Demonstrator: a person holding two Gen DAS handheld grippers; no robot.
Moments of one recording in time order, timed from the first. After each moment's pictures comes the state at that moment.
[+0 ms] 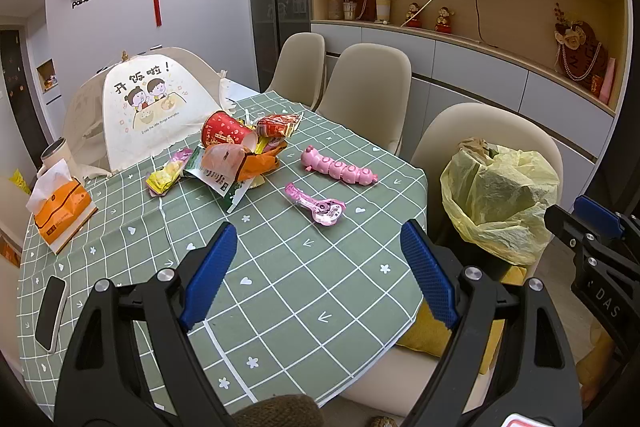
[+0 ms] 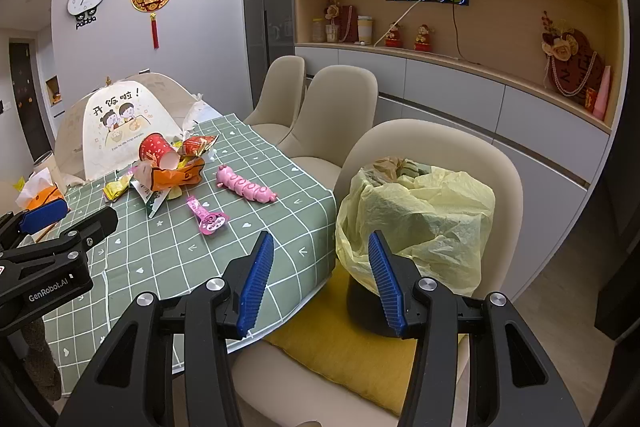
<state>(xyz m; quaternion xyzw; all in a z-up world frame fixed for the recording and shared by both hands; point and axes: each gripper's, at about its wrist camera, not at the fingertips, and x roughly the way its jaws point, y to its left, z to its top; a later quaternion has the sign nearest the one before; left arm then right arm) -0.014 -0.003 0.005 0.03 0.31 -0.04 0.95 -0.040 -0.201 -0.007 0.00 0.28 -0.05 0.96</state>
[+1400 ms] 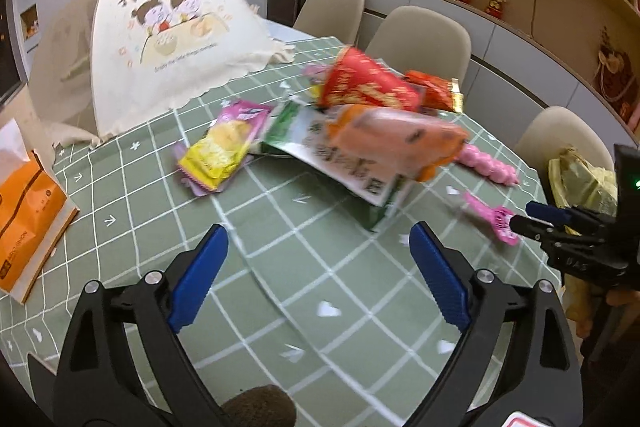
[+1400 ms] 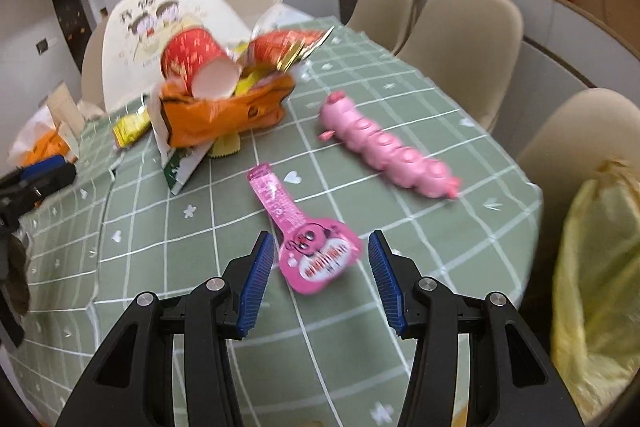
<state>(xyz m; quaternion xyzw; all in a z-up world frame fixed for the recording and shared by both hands) 0.154 0.227 -0.089 -0.03 0.39 -0.07 0.92 0.198 -0.069 -0.136 -0.03 0.43 0.11 0.90</state>
